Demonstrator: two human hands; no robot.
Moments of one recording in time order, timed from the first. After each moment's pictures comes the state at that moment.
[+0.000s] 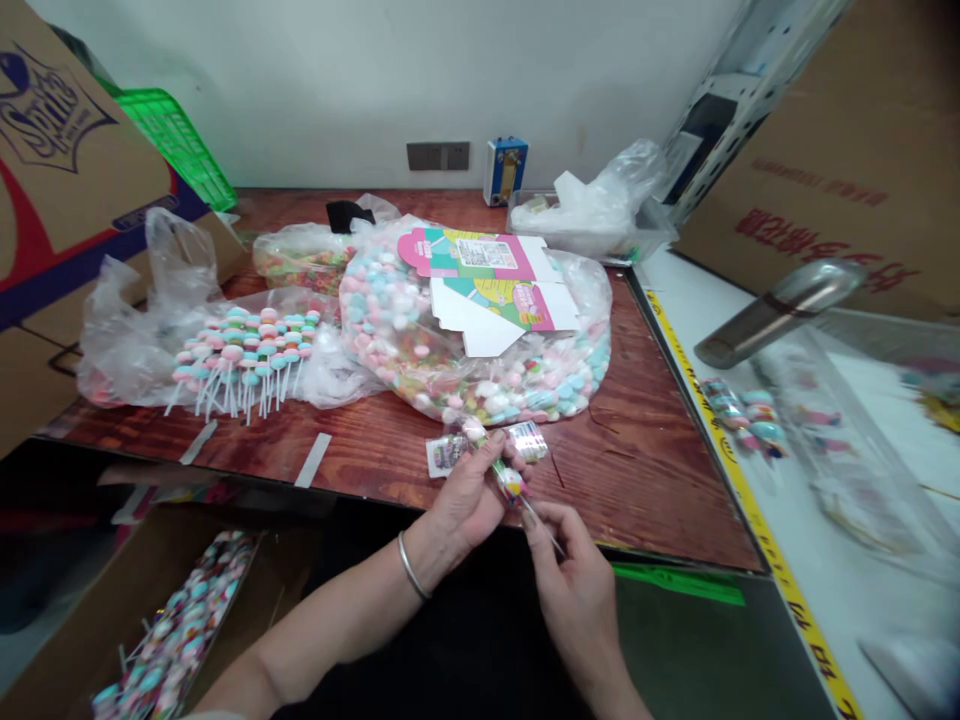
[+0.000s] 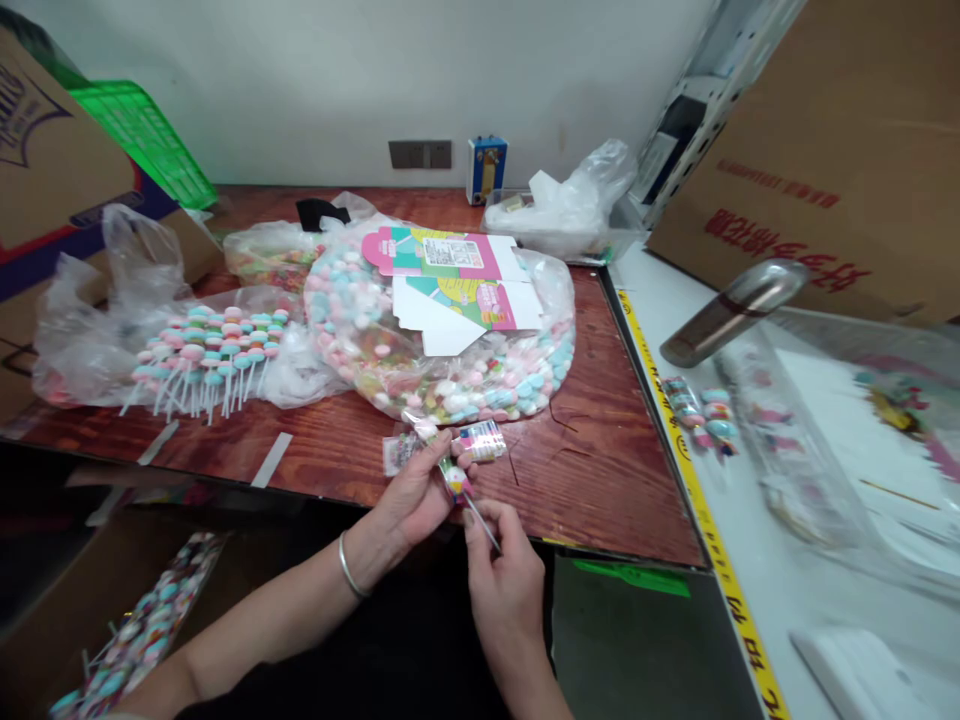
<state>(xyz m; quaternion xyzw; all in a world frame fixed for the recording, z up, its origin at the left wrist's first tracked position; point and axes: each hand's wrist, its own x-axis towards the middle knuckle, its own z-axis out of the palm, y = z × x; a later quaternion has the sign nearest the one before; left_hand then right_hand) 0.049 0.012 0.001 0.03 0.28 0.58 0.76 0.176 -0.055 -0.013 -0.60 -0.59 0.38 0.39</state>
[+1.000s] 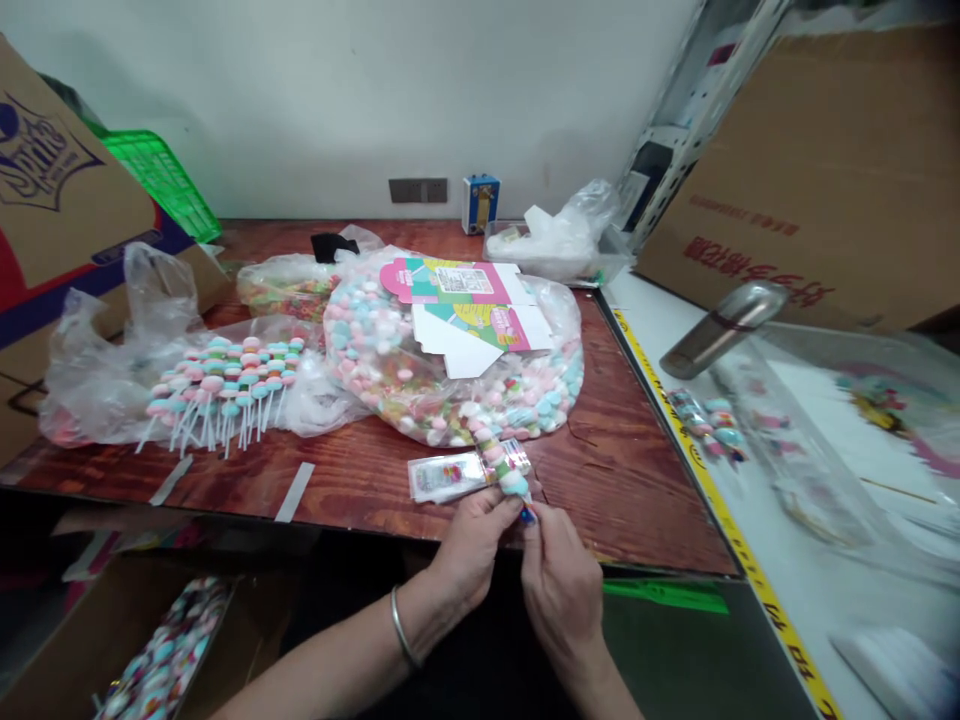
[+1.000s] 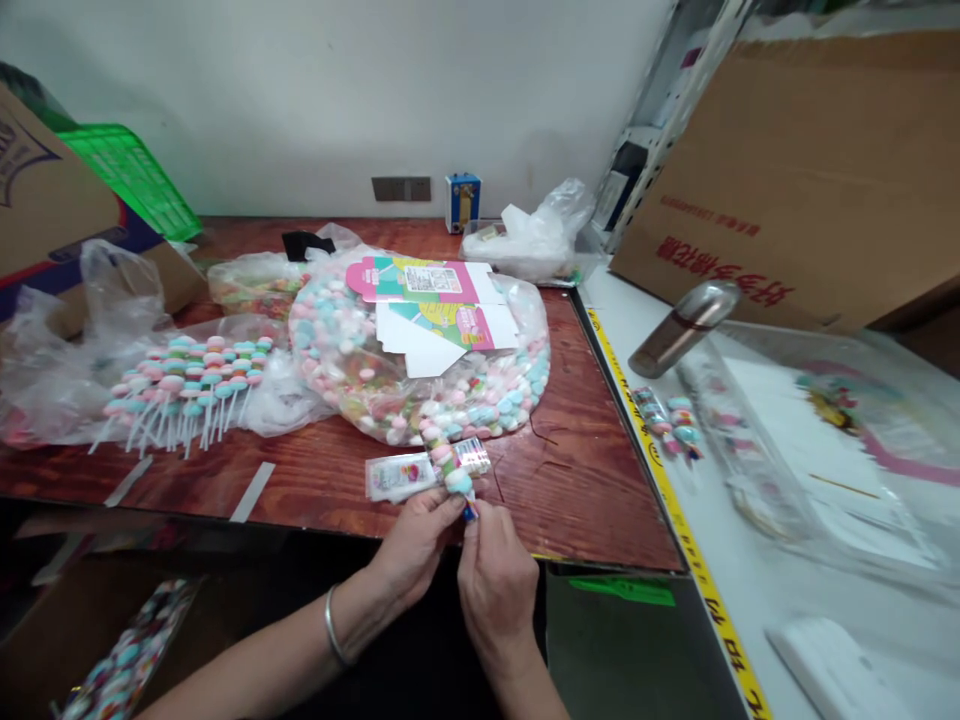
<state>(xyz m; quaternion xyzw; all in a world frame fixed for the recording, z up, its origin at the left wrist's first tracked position) 0.070 -0.014 -0.005 0.22 0.38 0.54 0.72 0.177 -0.032 -0.025 -0.58 -0.66 0.19 0.43</state>
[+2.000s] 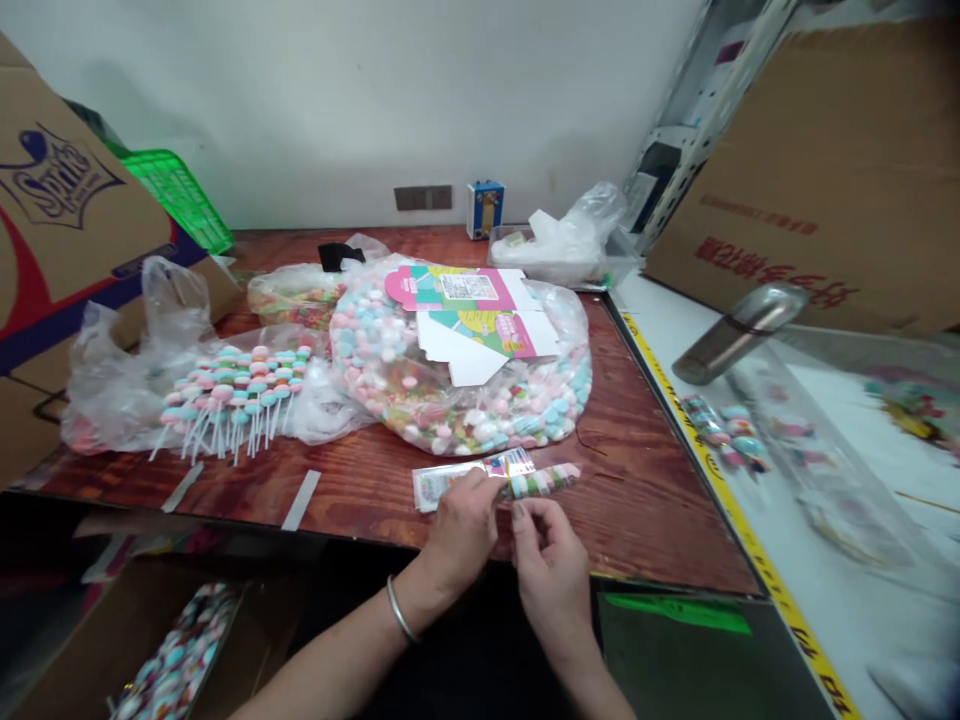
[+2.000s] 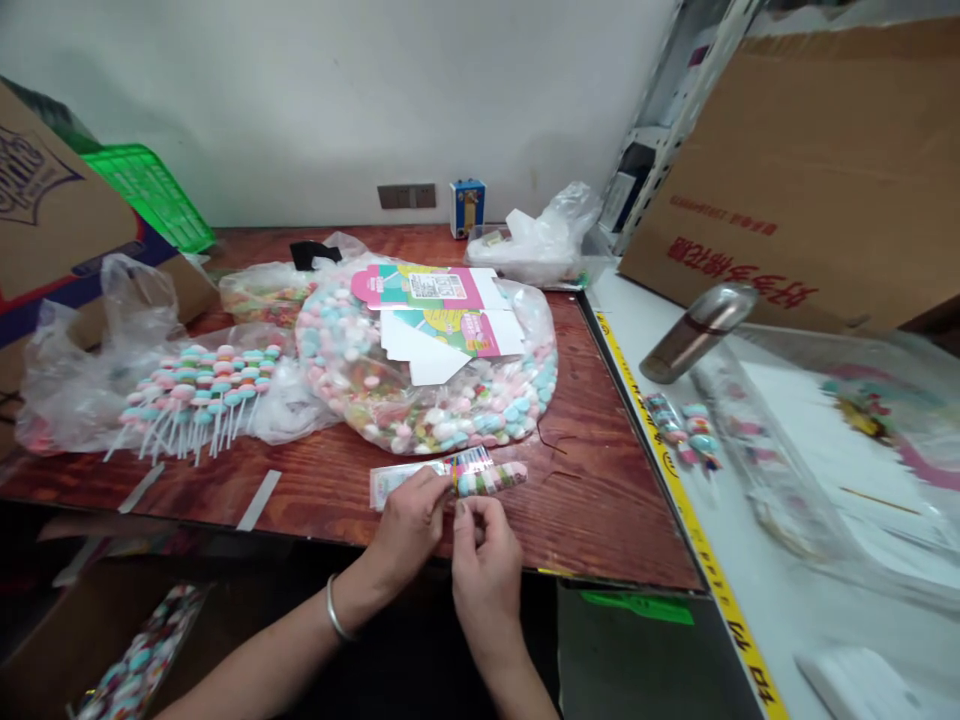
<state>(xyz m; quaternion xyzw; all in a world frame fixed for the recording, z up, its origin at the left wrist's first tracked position) 0.034 0.004 -0.014 0.69 0.57 0.37 0.24 0.157 -0.021 -0.007 -0.59 -0.54 0.37 0.47</state>
